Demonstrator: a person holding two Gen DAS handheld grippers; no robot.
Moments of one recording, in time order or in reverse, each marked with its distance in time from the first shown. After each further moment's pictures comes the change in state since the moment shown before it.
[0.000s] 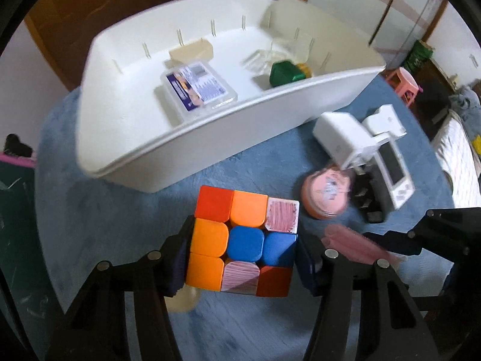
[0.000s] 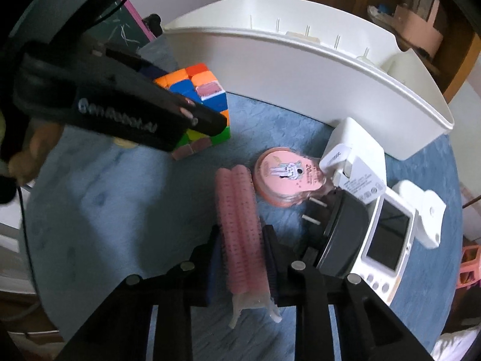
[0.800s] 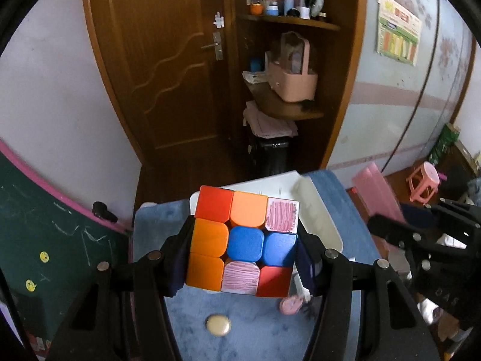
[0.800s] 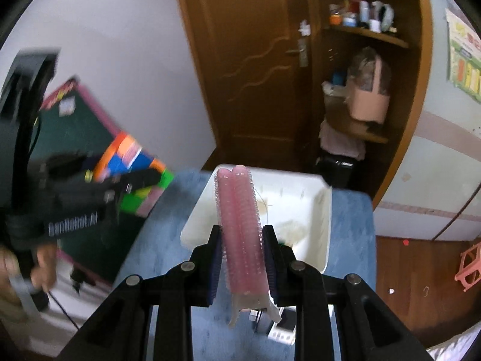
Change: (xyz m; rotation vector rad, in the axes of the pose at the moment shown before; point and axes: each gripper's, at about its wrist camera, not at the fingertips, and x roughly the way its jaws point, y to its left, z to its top) left arm -0.232 0.006 0.132 -0.177 -0.355 0.183; right arm -0.256 -0.068 0.127 0.181 -0.348 0.014
